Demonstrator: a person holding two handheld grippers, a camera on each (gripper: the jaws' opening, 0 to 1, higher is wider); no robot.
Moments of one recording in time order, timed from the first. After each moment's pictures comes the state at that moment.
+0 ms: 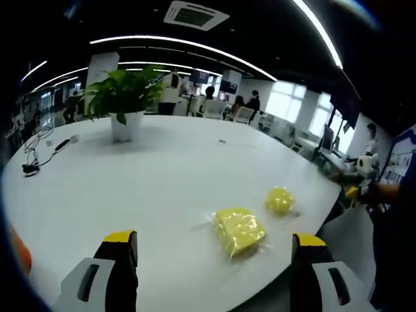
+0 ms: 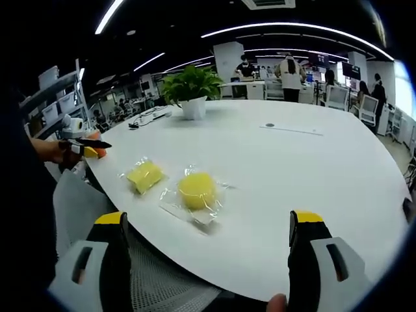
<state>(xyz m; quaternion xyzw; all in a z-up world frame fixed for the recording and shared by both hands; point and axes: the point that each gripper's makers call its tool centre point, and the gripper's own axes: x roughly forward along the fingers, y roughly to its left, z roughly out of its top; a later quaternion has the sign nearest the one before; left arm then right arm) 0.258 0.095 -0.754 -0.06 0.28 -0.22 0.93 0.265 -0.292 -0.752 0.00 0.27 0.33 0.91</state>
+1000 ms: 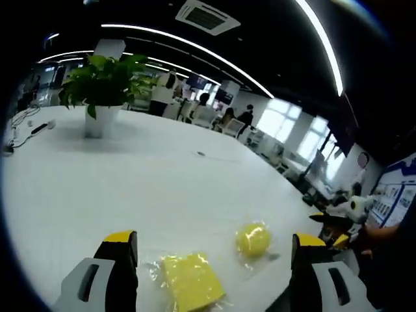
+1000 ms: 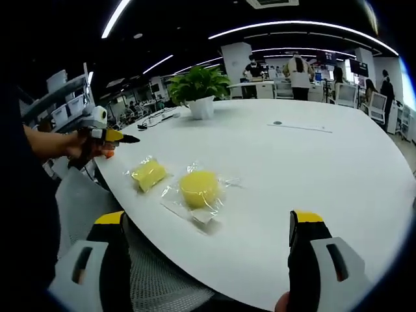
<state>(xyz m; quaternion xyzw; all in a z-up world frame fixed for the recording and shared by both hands) 0.333 -0.008 -0.740 -0.17 0.26 -0.26 0.92 0.272 -0.298 -0.765 0.01 0.27 0.37 0.89</state>
